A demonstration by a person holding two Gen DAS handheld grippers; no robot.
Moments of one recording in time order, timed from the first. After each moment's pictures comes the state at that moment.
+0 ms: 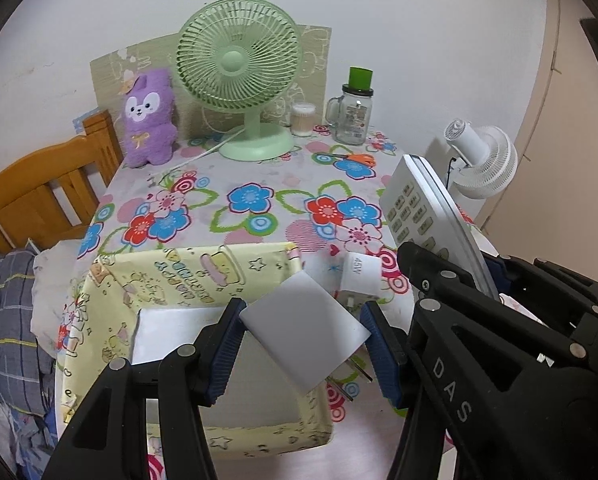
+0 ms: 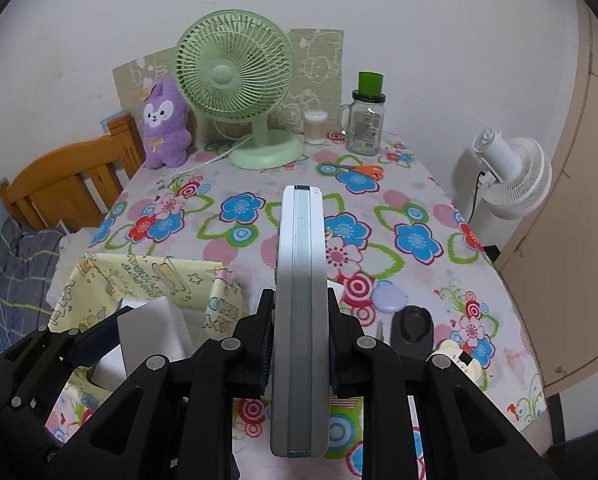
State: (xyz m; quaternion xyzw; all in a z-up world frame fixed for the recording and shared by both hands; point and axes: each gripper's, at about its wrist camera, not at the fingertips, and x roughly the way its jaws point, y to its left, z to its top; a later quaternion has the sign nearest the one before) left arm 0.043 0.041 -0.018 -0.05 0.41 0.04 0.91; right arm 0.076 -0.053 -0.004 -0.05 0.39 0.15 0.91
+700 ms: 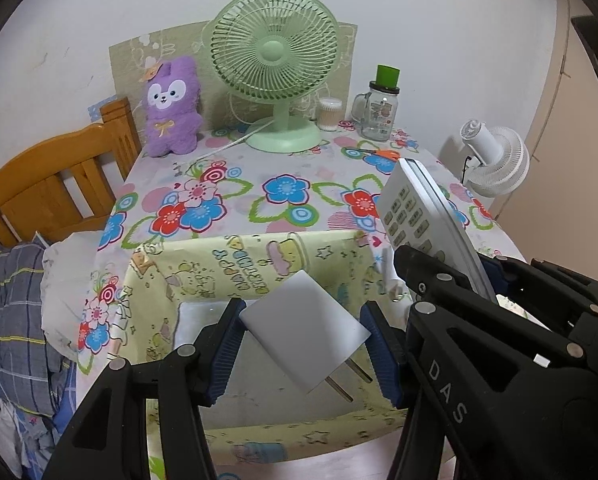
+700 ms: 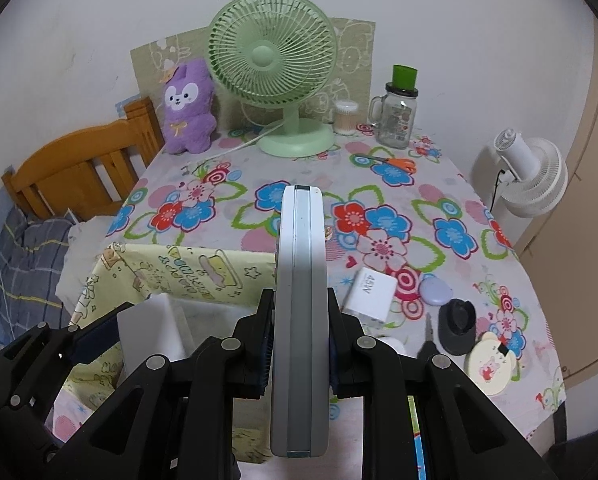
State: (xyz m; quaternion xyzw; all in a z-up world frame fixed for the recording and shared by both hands) left arm 0.033 0.093 -0.026 -0.05 0.41 0.05 0.91; right arm 0.068 0.002 -0.014 -0.05 0.41 0.17 0.90
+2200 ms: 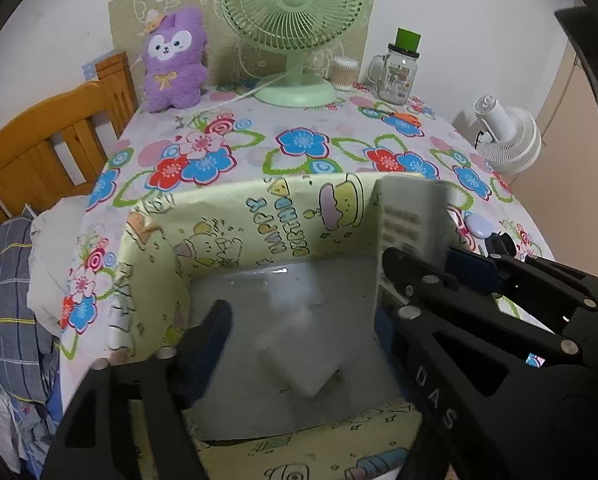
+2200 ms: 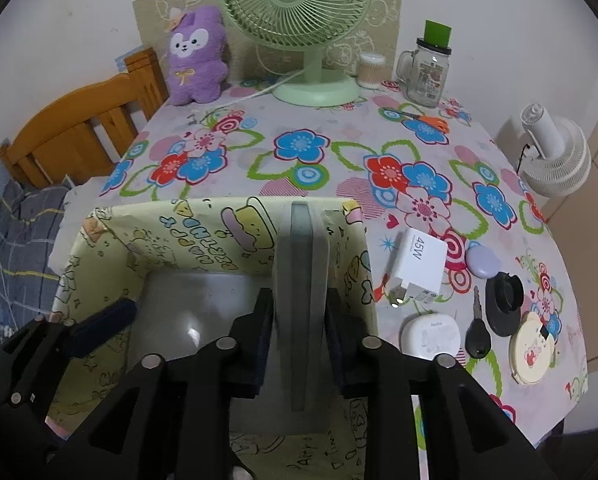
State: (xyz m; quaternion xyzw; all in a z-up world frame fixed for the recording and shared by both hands) left arm 0.039 0.120 -0.069 -0.07 0.46 0.04 0.88; right arm 0.079 0.034 -0.062 -0.07 0.47 0.18 0.86
